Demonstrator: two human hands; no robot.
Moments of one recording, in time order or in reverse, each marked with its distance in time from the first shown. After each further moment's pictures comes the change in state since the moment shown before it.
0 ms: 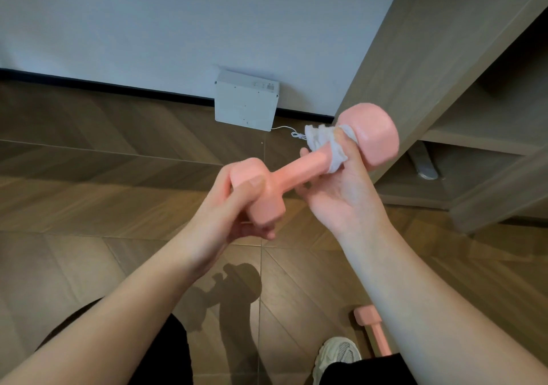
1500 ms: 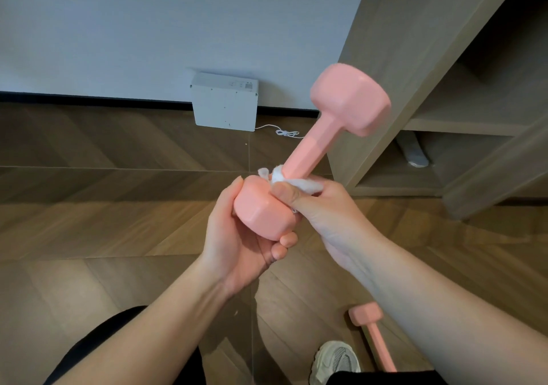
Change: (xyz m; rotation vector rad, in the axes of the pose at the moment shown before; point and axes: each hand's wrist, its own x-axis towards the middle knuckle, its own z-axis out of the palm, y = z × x) left_hand 0.025 -0.012 0.072 -0.630 0.170 -0.291; right_hand -0.008 -0.021 -0.047 -0.837 -0.178 -0.105
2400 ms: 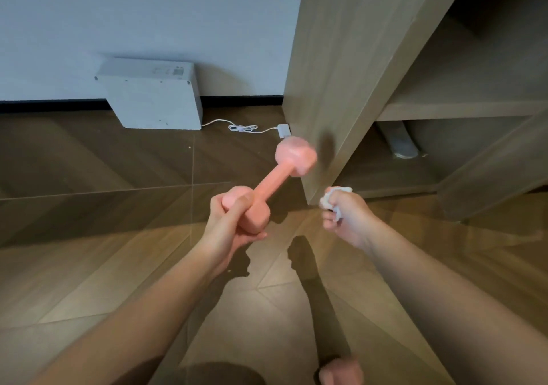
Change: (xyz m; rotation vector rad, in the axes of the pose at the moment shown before) left_hand 0.273 -0.097 -0.038 0.572 0.166 0.061; right_hand 0.175 0.118 -0.241 0.231 0.420 0.510
